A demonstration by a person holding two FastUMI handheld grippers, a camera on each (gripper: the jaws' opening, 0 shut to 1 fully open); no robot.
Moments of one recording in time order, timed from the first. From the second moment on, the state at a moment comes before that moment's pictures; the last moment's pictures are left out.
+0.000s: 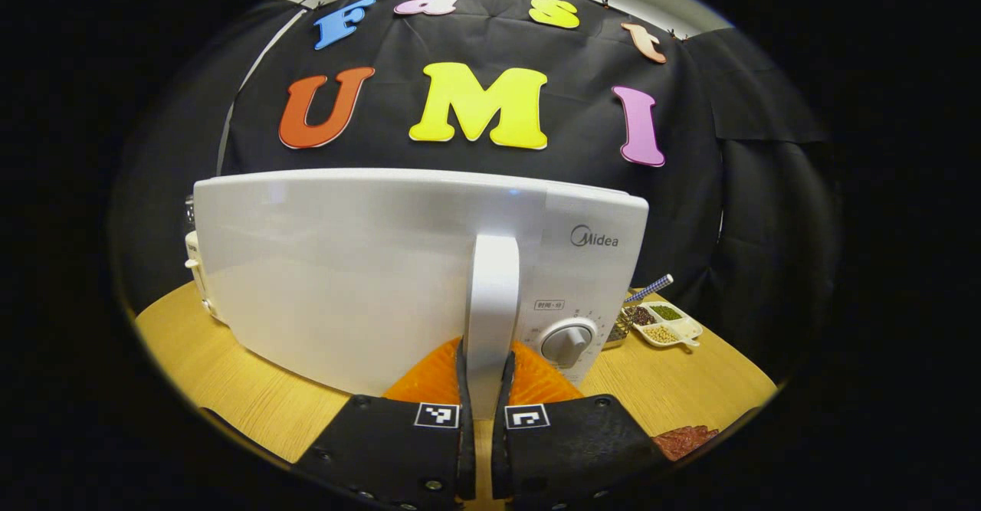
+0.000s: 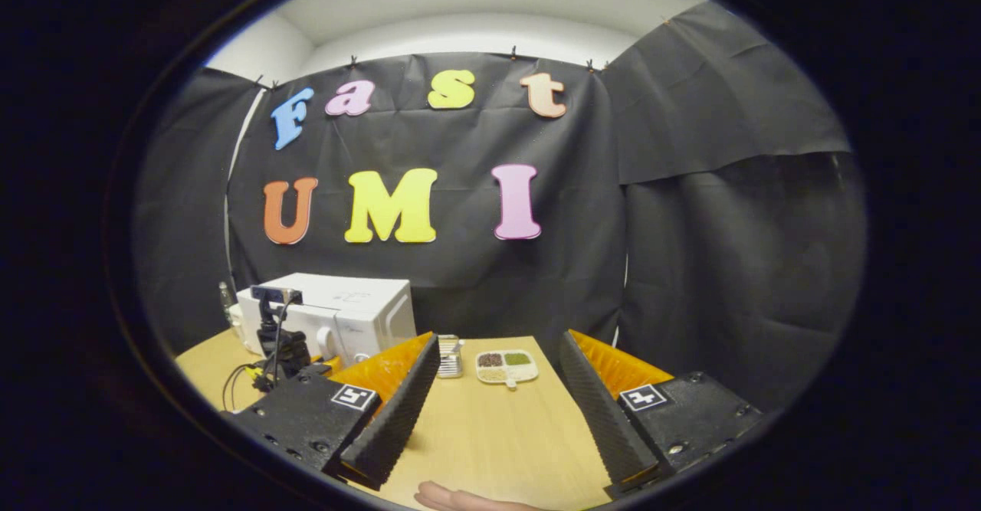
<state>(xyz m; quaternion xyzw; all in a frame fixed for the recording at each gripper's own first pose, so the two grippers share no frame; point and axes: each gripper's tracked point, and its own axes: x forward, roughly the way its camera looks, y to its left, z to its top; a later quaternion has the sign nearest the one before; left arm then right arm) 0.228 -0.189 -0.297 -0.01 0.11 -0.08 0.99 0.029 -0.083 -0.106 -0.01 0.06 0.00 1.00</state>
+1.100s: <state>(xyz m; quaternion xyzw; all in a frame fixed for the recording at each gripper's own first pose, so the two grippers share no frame) 0.026 0.008 -0.295 -0.03 0.10 -0.05 0.99 -0.024 0.017 -0.170 -0.03 0.10 0.10 0.99</state>
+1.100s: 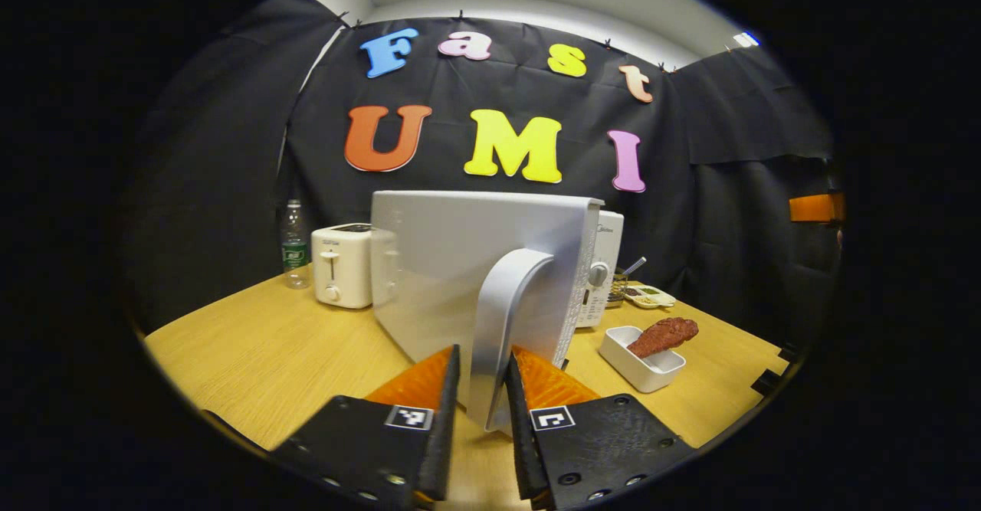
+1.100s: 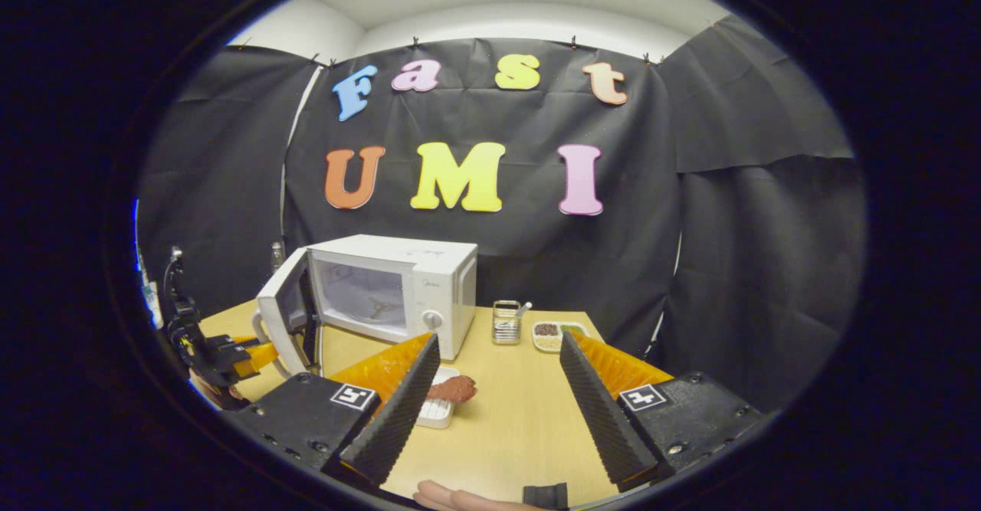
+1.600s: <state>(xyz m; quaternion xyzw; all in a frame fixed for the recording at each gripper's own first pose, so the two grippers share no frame) -0.050 0.123 -0.269 -0.06 0.09 0.06 0.99 -0.028 0.027 -0.189 -0.03 0.12 0.11 0.99</state>
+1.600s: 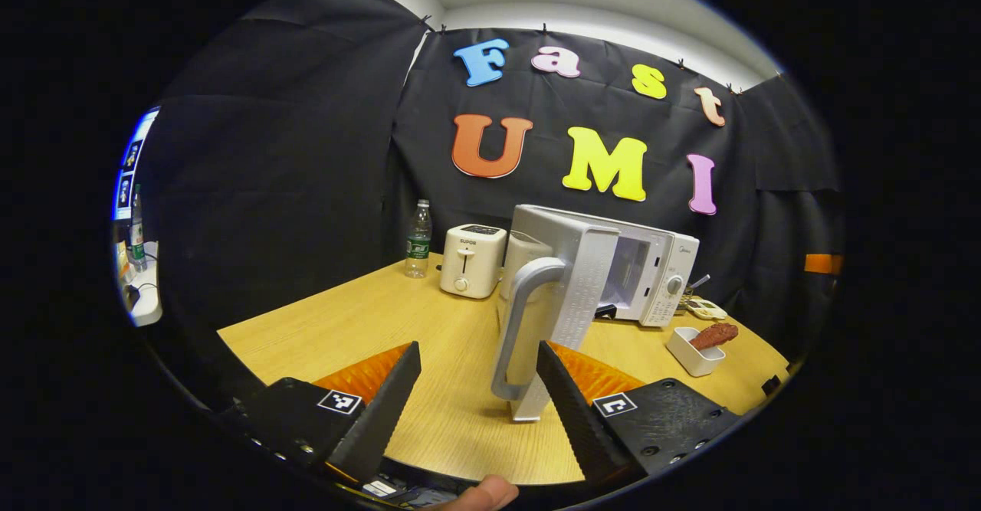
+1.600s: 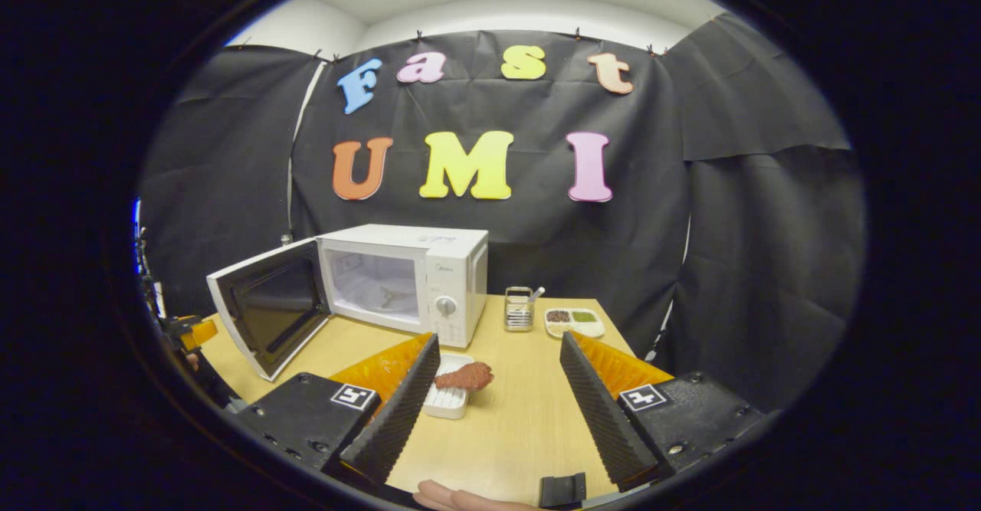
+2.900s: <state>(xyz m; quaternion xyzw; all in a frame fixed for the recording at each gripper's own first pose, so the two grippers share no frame) 0.013 0.012 -0.080 0.04 -0.02 0.01 1.00 0.102 0.061 -0.335 0.11 0.45 0.25 0.85</state>
